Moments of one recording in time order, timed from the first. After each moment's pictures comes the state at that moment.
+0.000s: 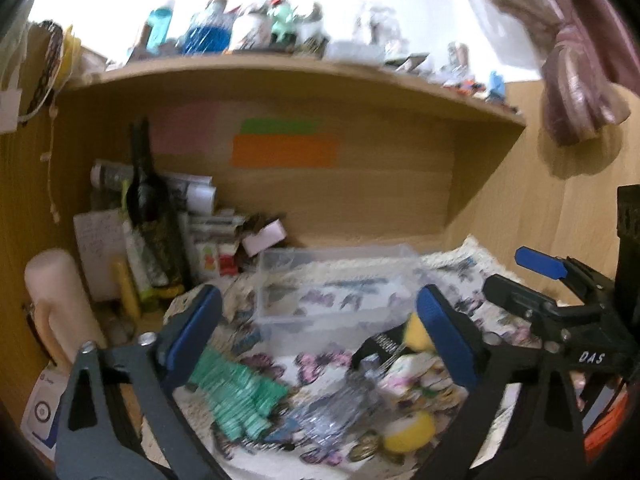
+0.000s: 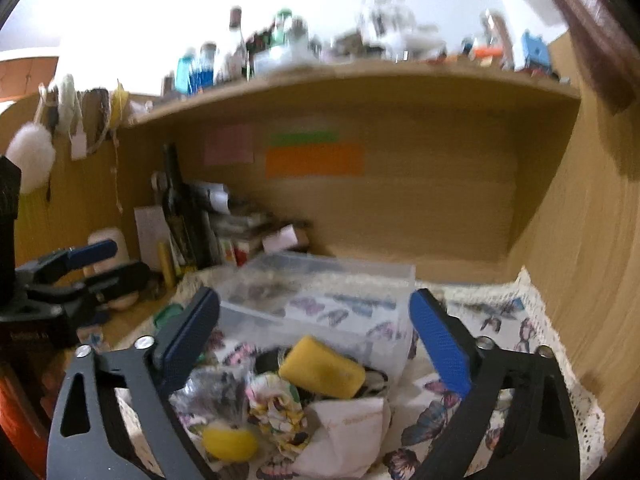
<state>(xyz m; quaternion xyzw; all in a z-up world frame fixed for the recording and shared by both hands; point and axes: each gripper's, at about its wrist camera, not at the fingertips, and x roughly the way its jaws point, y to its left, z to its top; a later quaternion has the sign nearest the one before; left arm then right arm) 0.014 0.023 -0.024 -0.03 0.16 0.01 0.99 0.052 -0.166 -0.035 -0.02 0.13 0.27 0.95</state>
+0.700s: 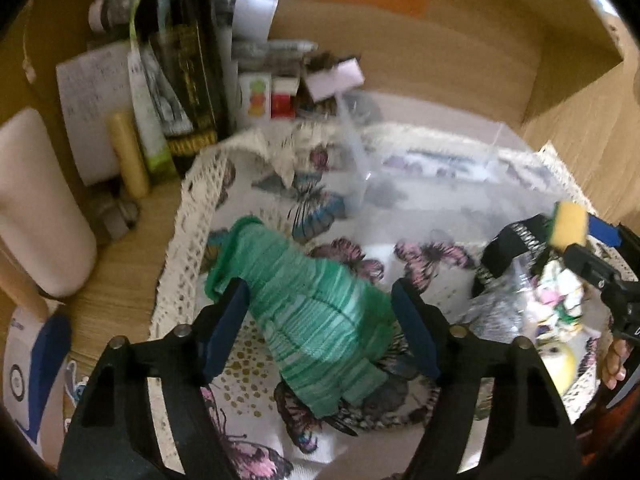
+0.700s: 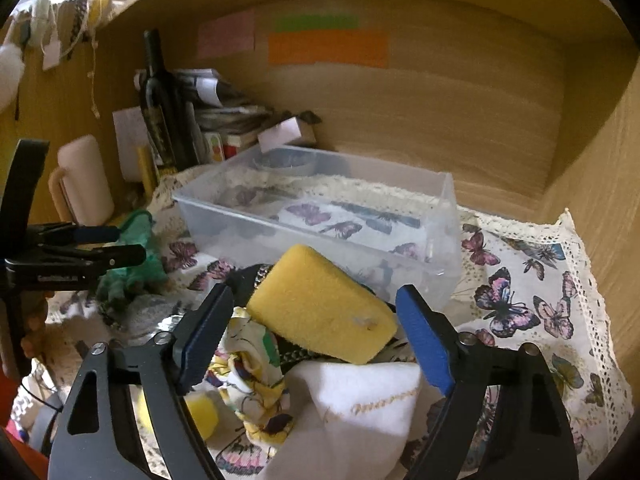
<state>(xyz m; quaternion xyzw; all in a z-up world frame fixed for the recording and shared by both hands) 0.087 0.093 -0.123 -0.07 0.38 0.04 0.92 0.108 -0.135 -0.097 -0.08 0.26 0.28 0.92</state>
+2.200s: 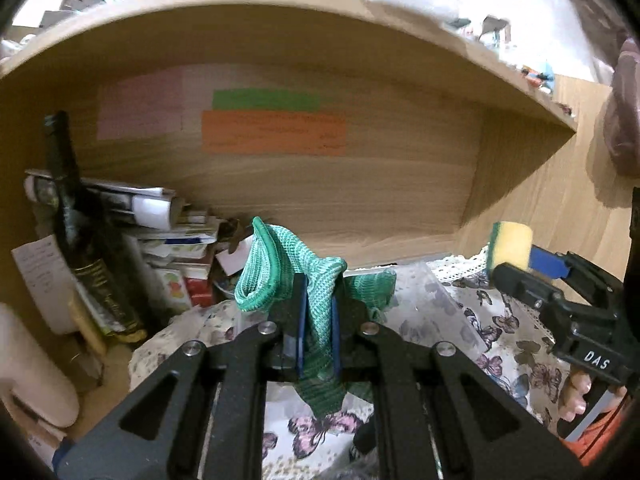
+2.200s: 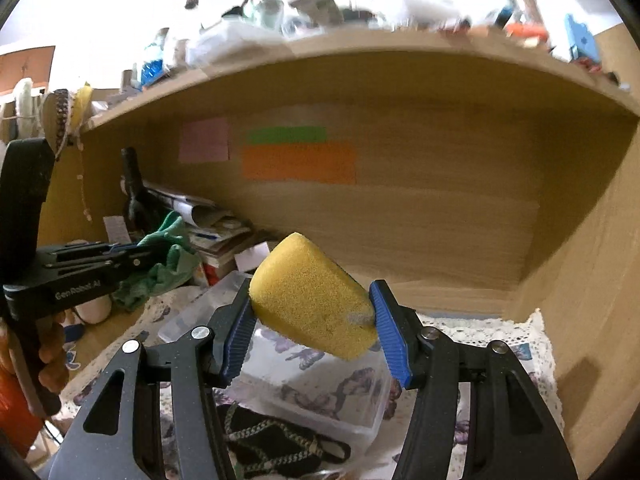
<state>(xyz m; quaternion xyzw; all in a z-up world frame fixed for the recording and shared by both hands) 0.149 0.030 0.002 -0.05 0.23 -0.02 0.97 0.147 -0.161 -0.005 -0.04 0.16 0.28 0.95</state>
